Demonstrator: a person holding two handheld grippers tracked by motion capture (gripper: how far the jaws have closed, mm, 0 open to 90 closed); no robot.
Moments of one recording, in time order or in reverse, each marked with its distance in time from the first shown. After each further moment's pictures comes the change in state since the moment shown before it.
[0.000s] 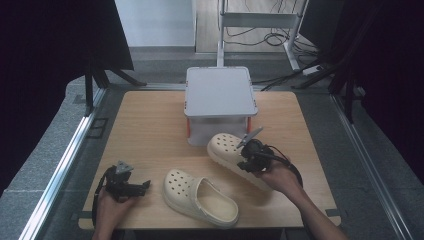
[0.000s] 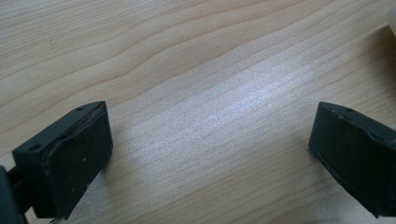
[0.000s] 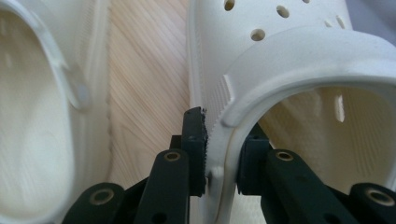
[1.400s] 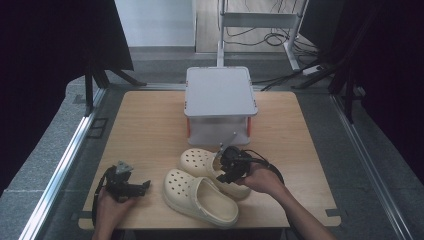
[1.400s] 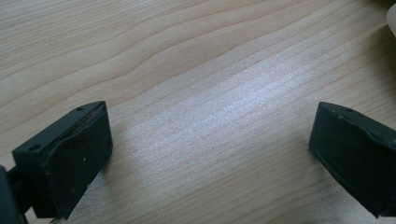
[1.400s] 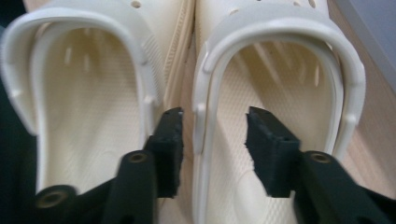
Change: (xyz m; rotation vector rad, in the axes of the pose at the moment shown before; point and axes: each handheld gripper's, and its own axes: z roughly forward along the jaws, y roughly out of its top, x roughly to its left) left arm 0.000 0.000 0.000 0.000 -0.002 -0.001; right arm 0.026 0.021 0.028 0.029 0.197 -0.137
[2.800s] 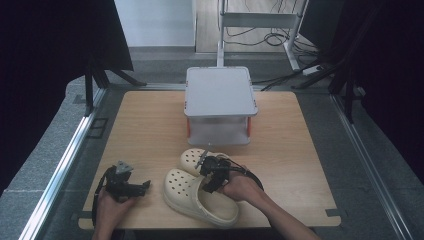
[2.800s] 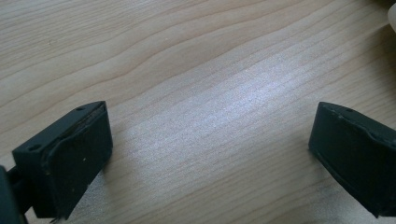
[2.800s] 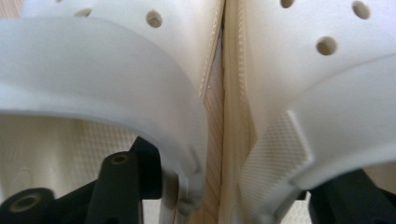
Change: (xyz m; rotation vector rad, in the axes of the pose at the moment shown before) left arm 0.000 0.000 0.000 -0.001 0.000 0.000; right arm 0.023 0.028 0.059 0.103 -0.028 -0.036
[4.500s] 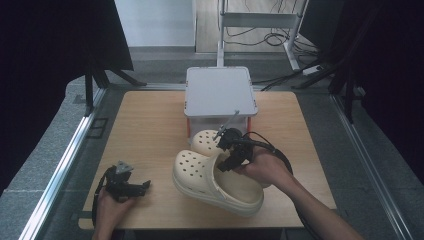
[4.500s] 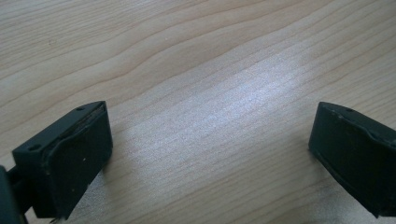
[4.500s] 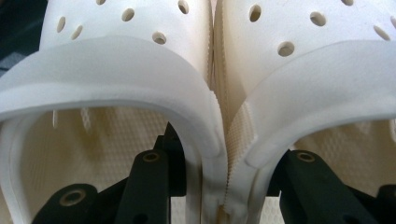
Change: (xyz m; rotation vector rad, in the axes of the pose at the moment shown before) left arm 0.000 0.000 0.000 0.002 -0.001 0.004; right arm -0.007 0.004 -0.136 -0.045 -0.007 0.161
